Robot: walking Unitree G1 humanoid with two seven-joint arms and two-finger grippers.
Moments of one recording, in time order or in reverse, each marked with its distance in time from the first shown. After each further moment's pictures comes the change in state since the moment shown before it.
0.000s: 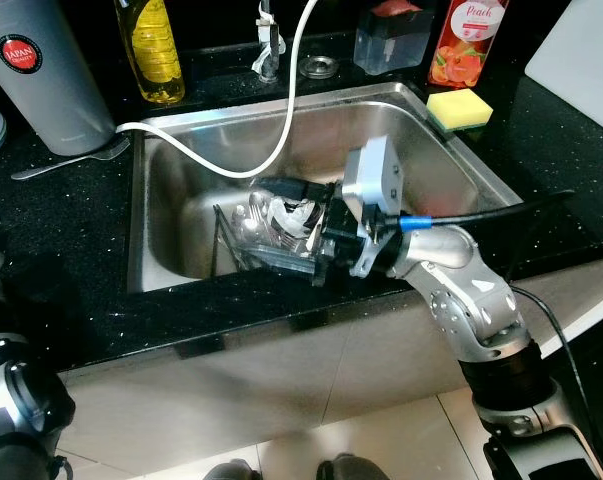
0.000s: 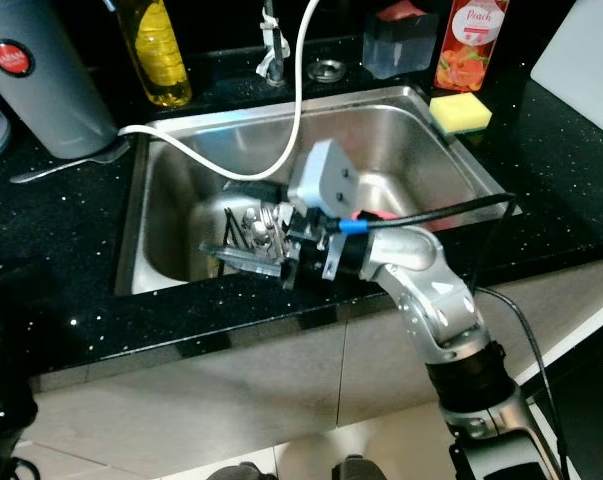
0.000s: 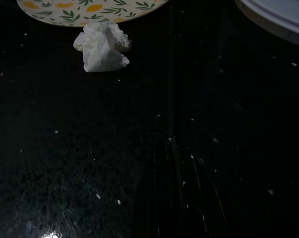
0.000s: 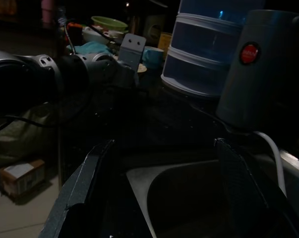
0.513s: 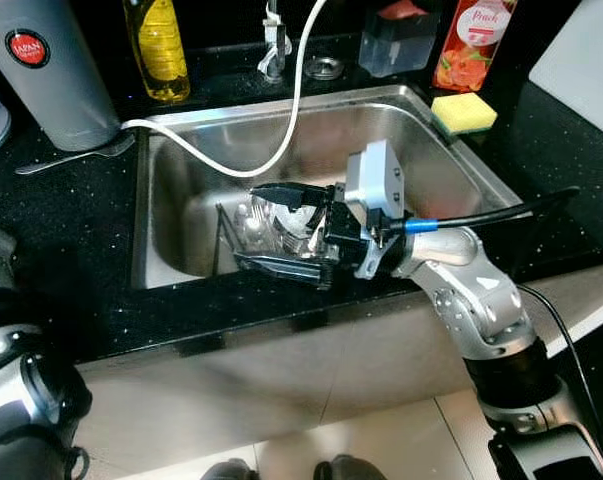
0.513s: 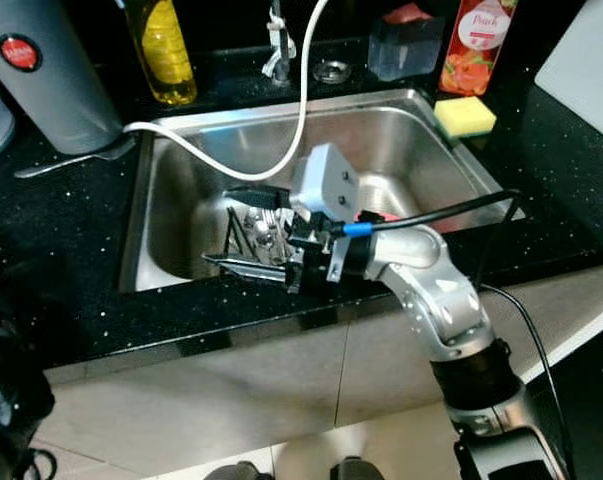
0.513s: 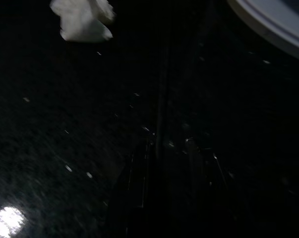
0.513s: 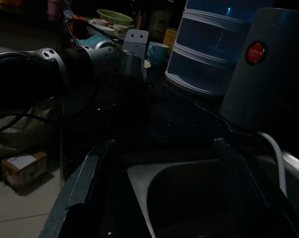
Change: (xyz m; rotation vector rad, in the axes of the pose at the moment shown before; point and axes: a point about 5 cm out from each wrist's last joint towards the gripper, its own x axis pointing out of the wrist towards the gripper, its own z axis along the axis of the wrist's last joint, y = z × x) left arm -0.017 -0.018 0.003 -0.158 0.105 -0.094; right arm -0.004 -0.004 0.002 -0.017 0.014 0.011
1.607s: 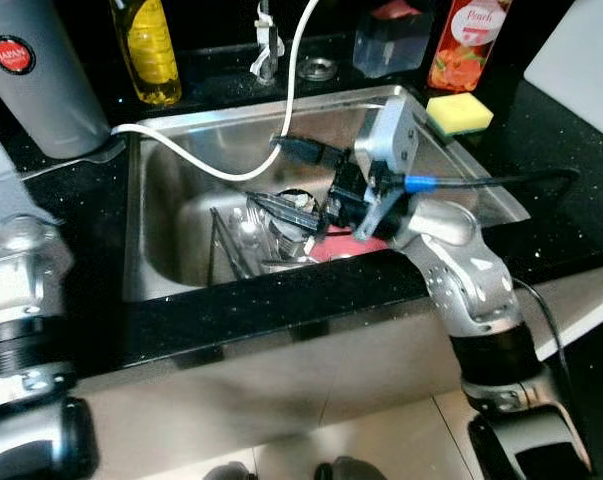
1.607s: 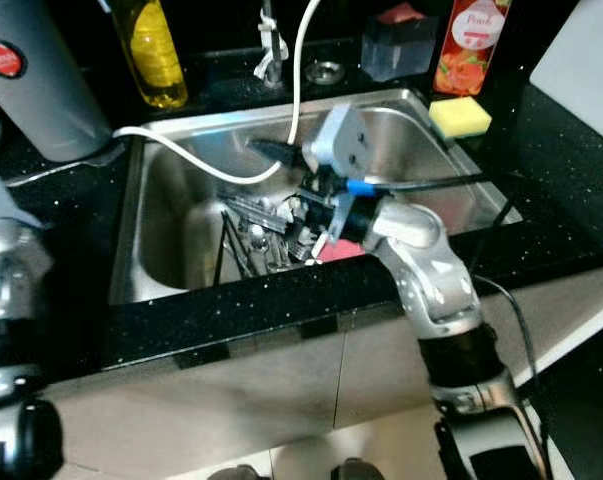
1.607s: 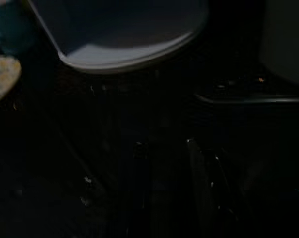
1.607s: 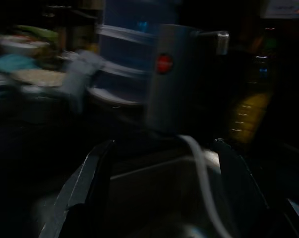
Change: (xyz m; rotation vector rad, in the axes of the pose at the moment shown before) left arm -0.038 -0.018 -0.012 0.506 -0.275 -0.383; right arm 0.003 -0.037 0.007 -0.044 -0.070 -0.336
